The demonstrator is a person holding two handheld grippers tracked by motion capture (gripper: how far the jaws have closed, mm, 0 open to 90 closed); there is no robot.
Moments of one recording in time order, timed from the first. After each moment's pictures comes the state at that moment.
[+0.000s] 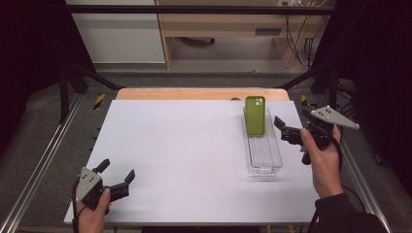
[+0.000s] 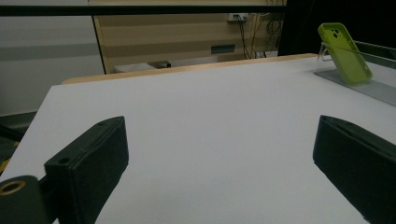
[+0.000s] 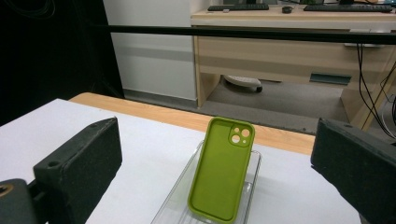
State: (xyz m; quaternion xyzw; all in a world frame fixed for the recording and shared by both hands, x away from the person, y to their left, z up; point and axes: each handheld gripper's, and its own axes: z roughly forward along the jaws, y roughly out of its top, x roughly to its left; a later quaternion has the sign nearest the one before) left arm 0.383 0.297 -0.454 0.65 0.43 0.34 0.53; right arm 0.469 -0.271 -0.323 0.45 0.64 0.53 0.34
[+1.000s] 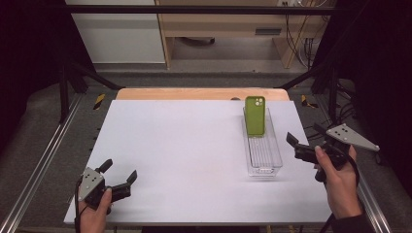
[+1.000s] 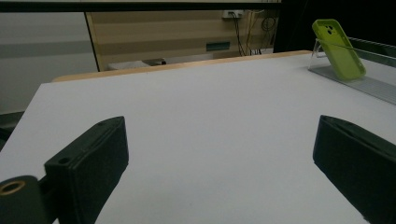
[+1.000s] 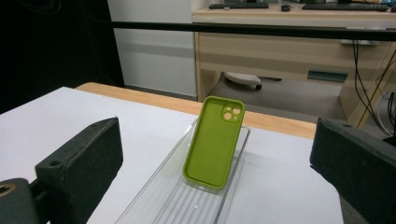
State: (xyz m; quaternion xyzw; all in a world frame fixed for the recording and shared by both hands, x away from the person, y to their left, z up) left arm 0.385 0.295 -0.456 0.65 0.42 0.33 0.53; right arm 0.427 -0.299 -0.339 0.44 0.64 0.53 0.34
